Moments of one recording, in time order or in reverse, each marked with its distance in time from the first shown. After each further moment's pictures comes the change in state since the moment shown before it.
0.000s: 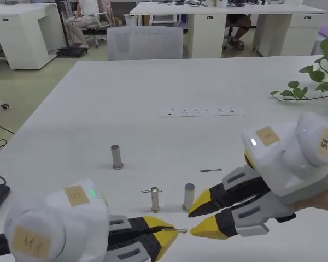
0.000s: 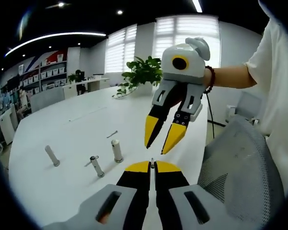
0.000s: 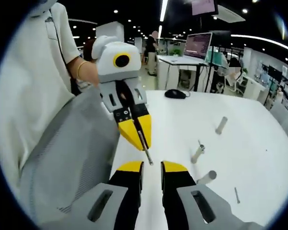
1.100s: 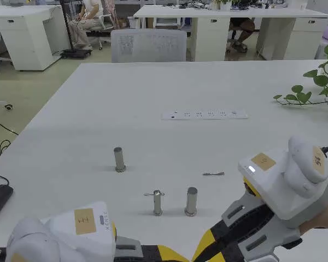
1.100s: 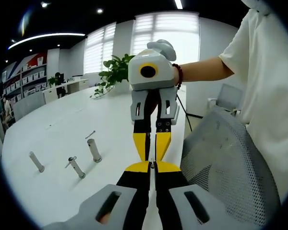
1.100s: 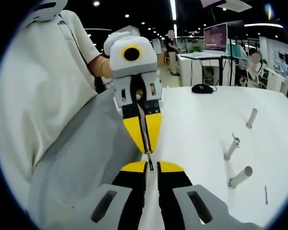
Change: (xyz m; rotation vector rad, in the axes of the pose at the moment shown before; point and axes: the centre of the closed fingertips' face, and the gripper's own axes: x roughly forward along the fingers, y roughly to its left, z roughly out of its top) left arm -0.003 -0.039 -0.009 0.066 0.021 -0.173; right arm 0.015 0.045 -0.012 0.044 -0.015 0.247
